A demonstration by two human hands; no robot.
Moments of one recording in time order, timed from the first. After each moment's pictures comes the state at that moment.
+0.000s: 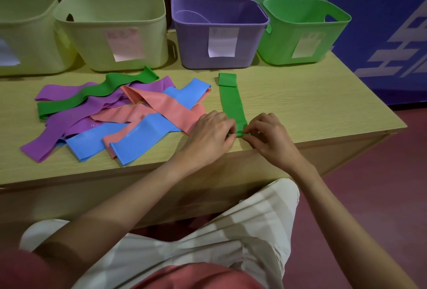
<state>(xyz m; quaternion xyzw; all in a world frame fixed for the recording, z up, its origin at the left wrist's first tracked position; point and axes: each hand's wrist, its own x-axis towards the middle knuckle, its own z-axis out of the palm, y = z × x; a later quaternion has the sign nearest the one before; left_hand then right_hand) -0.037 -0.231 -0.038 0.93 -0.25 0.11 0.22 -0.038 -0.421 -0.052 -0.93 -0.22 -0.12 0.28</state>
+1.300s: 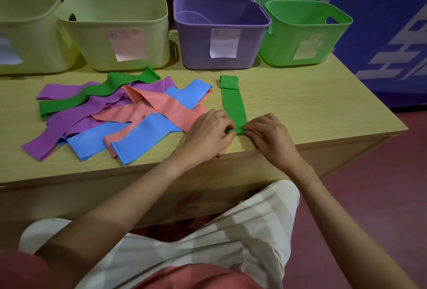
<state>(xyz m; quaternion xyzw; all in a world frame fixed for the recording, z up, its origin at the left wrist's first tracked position) -0.029 -0.227 -0.041 0.93 -0.25 0.10 0.26 -0.034 -0.423 -0.057 -0.92 -0.25 -0.17 0.25</state>
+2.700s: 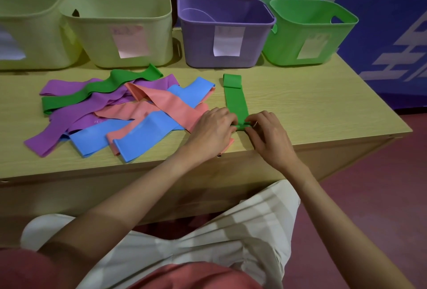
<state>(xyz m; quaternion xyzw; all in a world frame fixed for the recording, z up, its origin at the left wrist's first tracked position) -0.023 -0.231 -0.045 0.93 -0.25 0.11 0.25 -0.032 -0.412 -0.063 -0.92 -0.22 -0.19 0.25</state>
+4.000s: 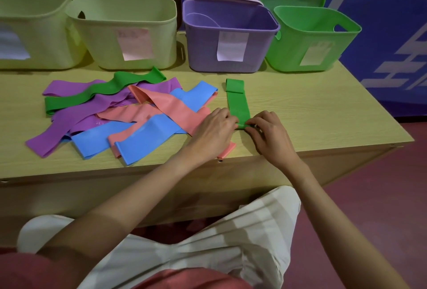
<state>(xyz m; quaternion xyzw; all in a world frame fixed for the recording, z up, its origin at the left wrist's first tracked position) -0.011 -0.231 -0.051 0.94 -0.25 0.12 0.22 -0.013 -0.410 -0.062 -0.93 -0.21 -0.18 0.23</state>
